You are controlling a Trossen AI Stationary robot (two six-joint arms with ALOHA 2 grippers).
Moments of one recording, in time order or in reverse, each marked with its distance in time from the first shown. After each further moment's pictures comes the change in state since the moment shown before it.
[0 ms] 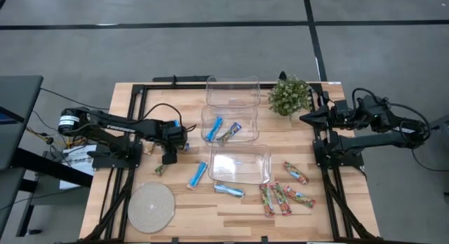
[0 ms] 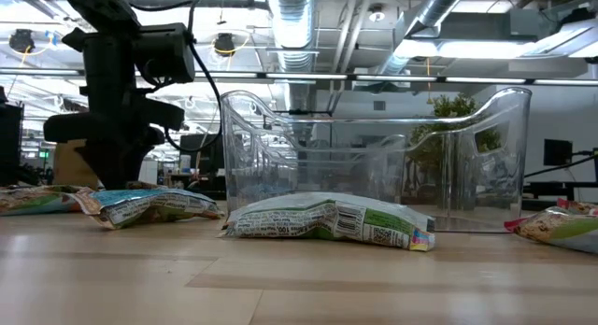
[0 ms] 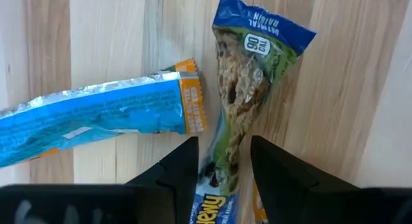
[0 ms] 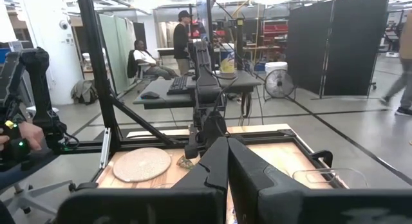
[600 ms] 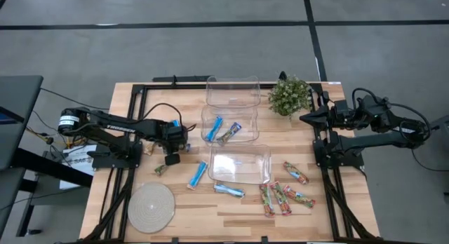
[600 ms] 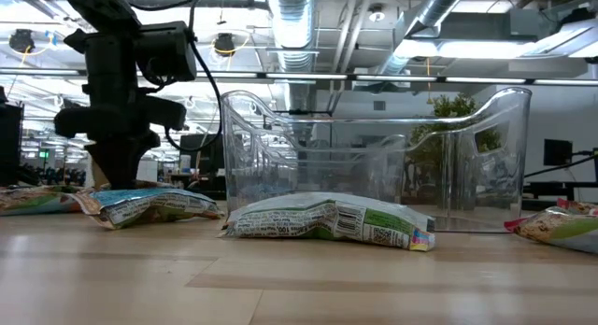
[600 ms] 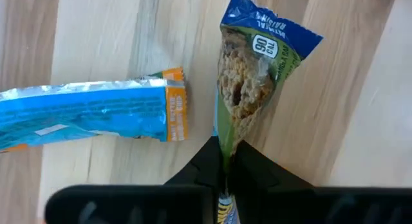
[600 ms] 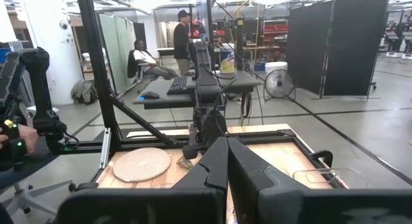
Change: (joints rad) left arm 0.000 0.000 0.001 0.031 0.058 -0.136; right arm 0.000 0.000 0.000 0.000 0.000 0.000
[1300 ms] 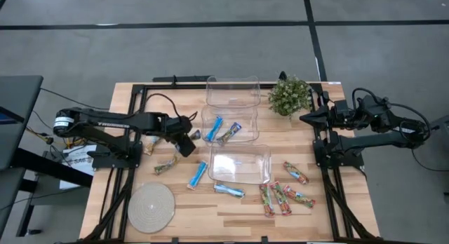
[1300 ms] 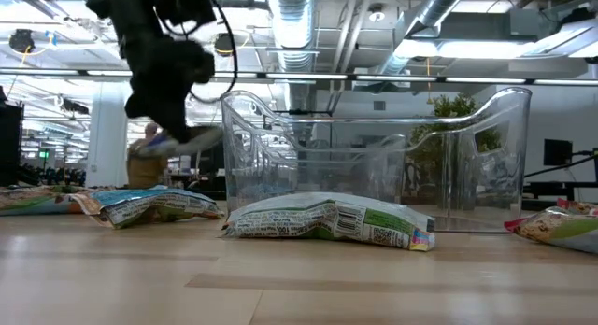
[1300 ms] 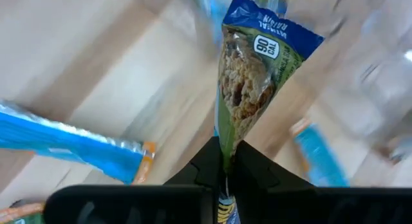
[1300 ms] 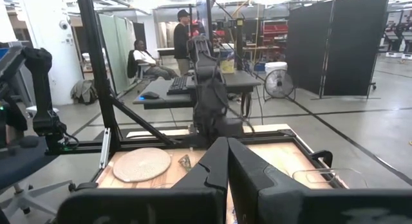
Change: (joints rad) left arm 0.004 -0.073 0.200 -0.010 -0.020 -0.461; right arm 0.000 0.000 0.000 0.000 0.000 0.000
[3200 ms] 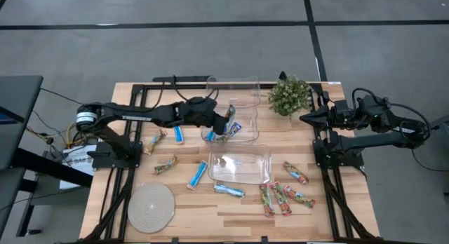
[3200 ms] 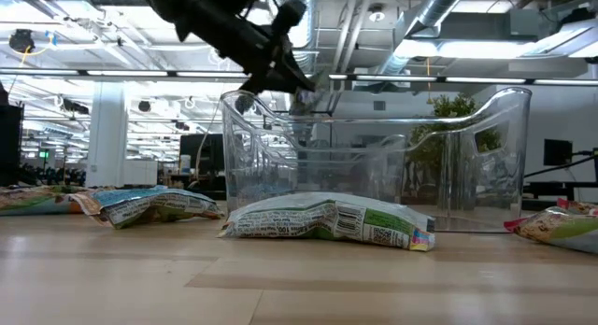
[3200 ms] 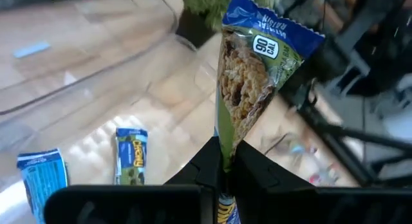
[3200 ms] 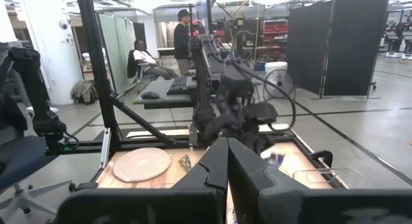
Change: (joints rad) left arm 0.099 0.284 0.187 0.706 0.042 -0.116; right arm 0.000 0.000 0.000 0.000 0.000 0.000
